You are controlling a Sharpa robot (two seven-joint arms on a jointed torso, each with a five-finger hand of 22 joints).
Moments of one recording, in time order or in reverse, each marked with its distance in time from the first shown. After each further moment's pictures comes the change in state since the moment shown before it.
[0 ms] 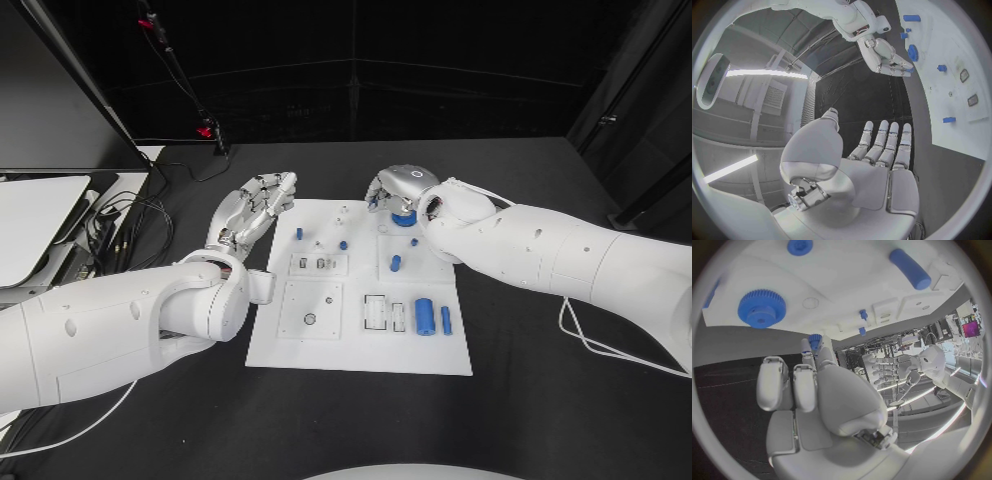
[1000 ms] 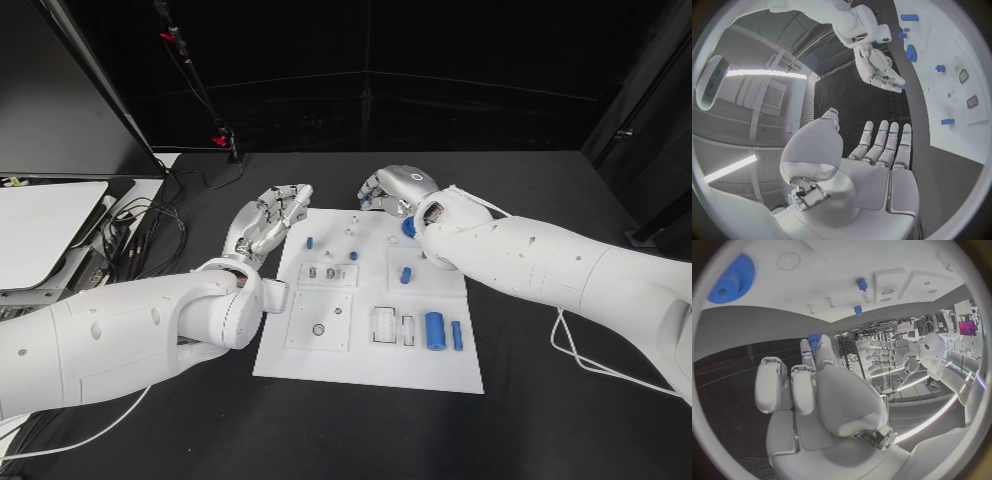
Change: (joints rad) left arm 0.000 0.029 0.000 -0.023 0.000 0.005 0.000; left_hand 0.005 0.005 0.000 0.000 0.006 0.000 0.000 0.000 0.000 0.000 0.000 0.000 0.000 0.000 0.000 0.000 0.000 0.000 -0.007 0.000 0.000 -0.001; right arm 0.001 0.070 0.024 -0.083 0.075 -0.106 0.124; right_hand 0.017 -0.004 -0.009 0.009 0.000 0.003 0.003 -0.017 -0.001 0.007 0.007 -0.033 -0.001 0.000 0.015 0.000 0.010 0.000 0.010 0.010 0.000 0.012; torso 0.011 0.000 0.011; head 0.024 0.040
